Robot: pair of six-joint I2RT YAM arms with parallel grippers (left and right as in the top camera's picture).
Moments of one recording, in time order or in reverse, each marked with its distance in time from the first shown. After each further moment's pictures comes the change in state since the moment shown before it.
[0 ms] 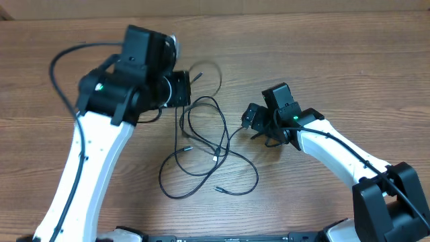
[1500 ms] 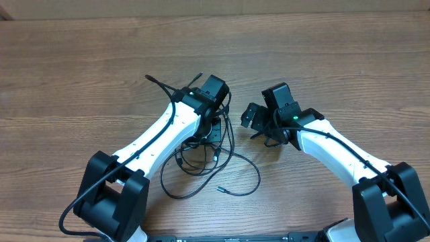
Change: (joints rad) left arm -0.221 0.266 -0.417 0.257 -0.159 -0.174; right arm 0.000 0.000 0.000 0.003 -0.008 0.011
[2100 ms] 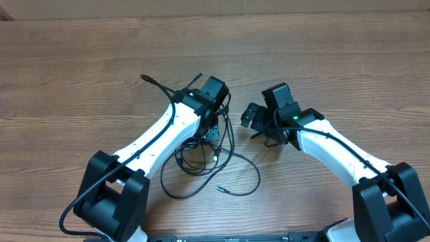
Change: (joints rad) left arm 0.000 0.000 -0.012 0.006 -0.082 -0.074; right arm 0.000 0.000 0.000 0.000 0.000 0.000
